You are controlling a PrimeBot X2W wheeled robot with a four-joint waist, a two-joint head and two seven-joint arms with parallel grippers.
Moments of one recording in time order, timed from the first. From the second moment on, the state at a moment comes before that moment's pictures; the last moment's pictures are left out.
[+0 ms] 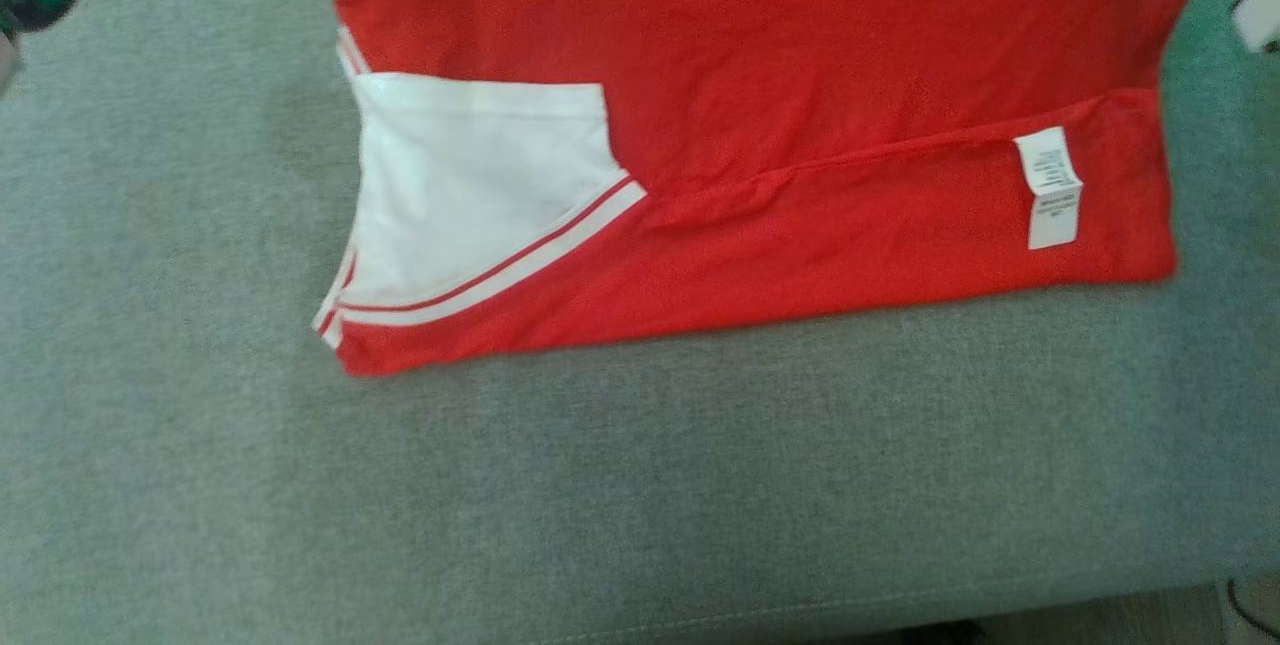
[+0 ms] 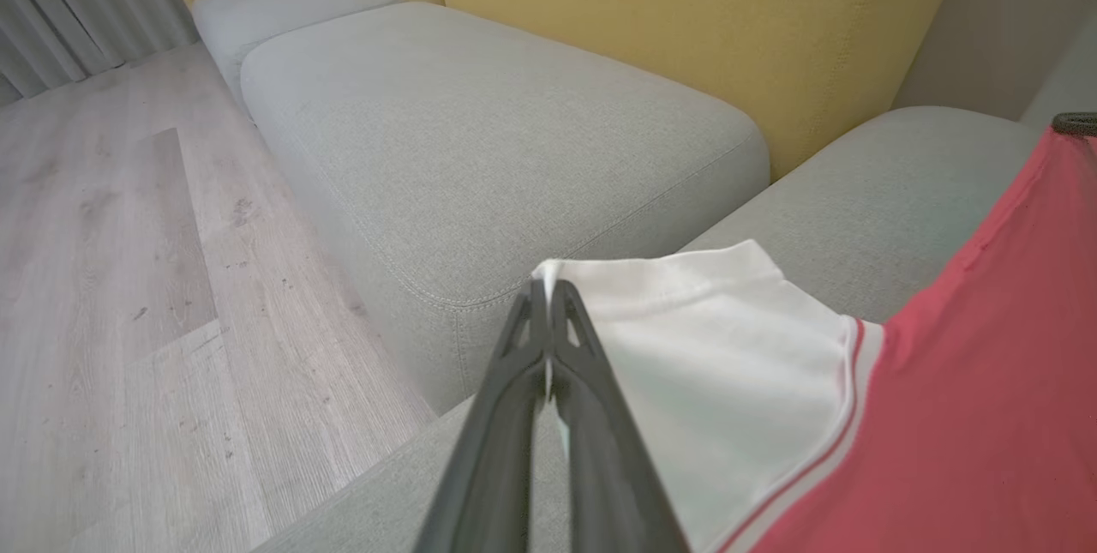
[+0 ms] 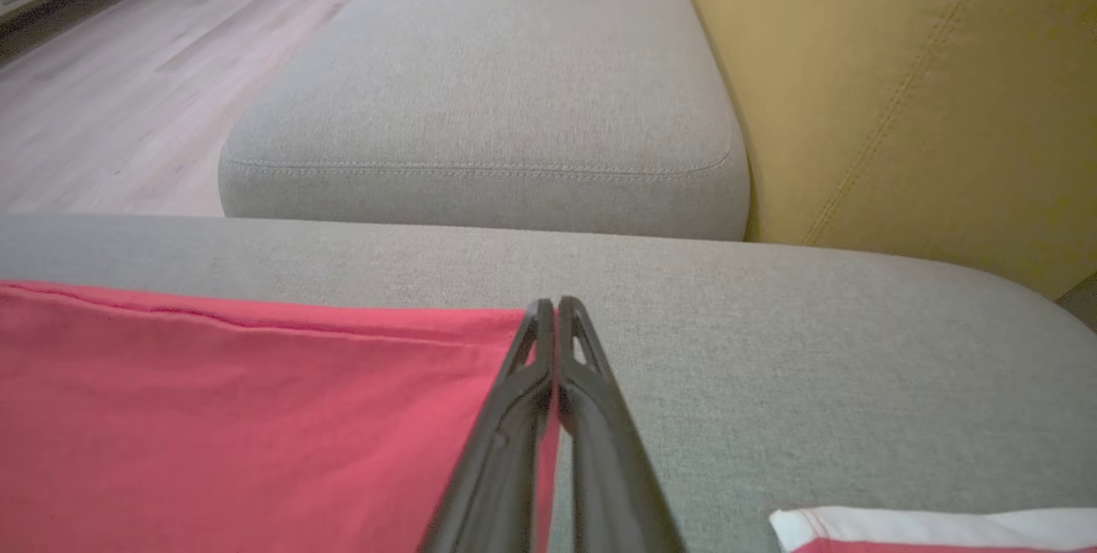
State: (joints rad) left arm -1.52 0.62 -1.25 0.53 -1.09 -0.13 0.14; right arm -1.03 -0.60 0.59 0.69 0.79 0.12 0.09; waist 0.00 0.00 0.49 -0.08
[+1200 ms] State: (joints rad) left arm -0.96 0.86 -1.33 0.01 -1.08 -0.02 -0.02; right arm -0.47 -0.65 0.37 0.49 0.76 0.12 0.03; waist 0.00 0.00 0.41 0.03
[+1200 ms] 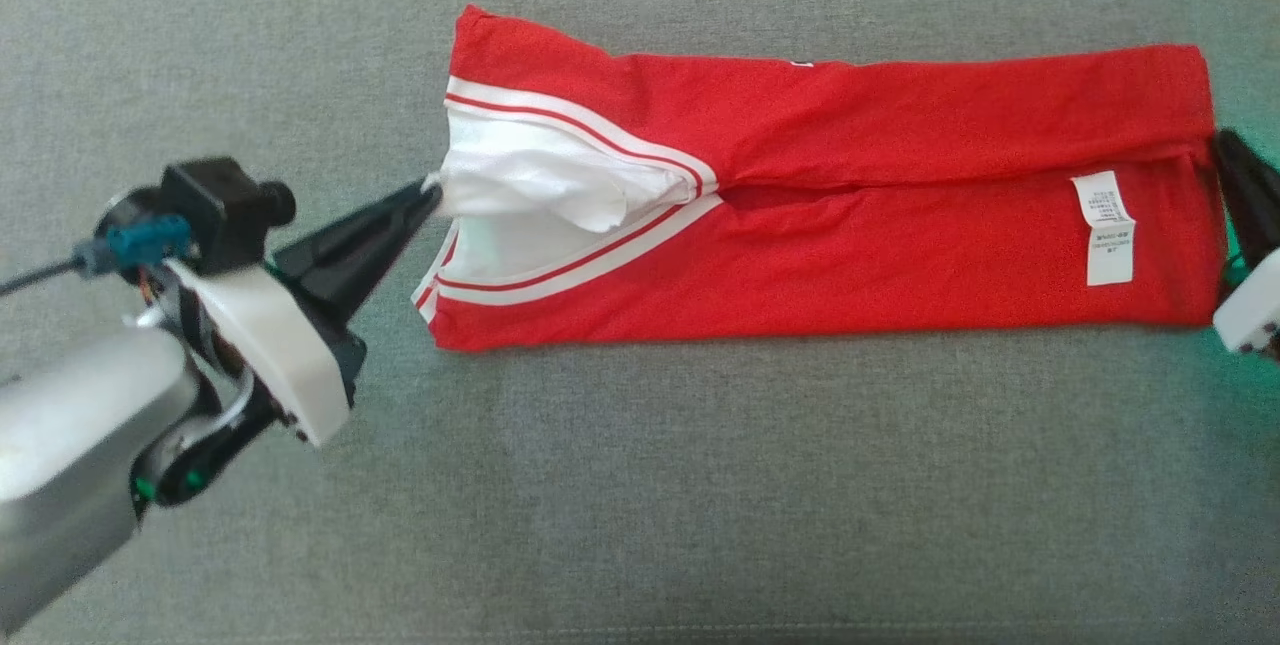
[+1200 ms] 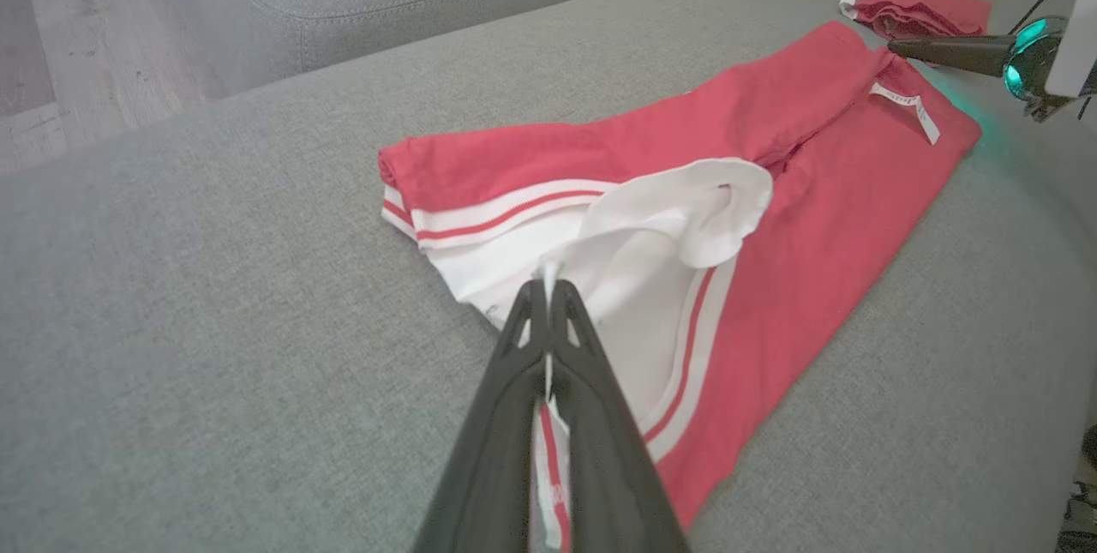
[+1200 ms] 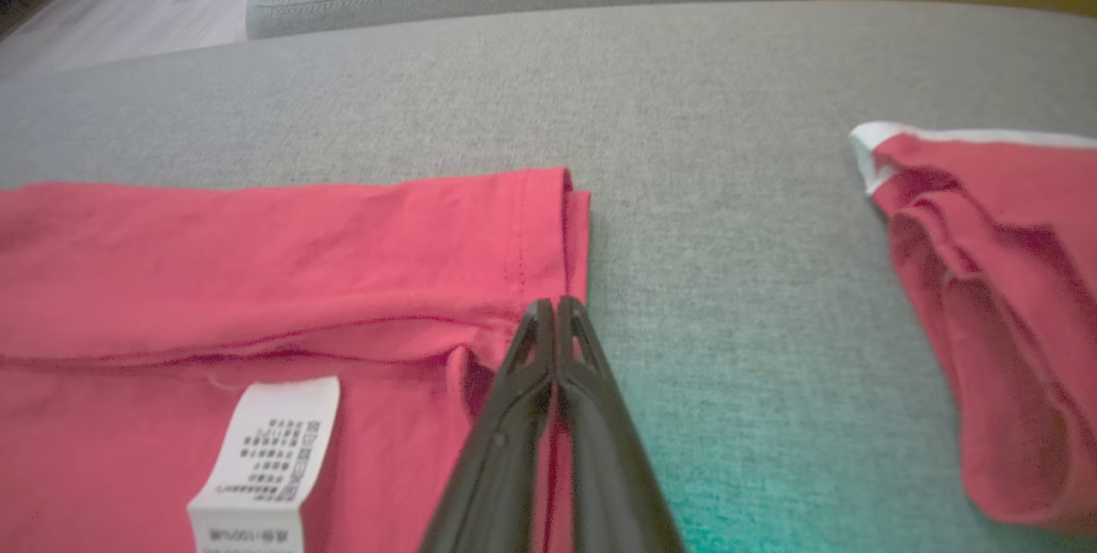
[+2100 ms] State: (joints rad) left arm -0.09 0.25 -0.57 -0.11 -0.37 0.45 -0.26; right arm -0.21 -0.37 -0.06 0.54 0.67 0.12 -0.16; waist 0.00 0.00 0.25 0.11
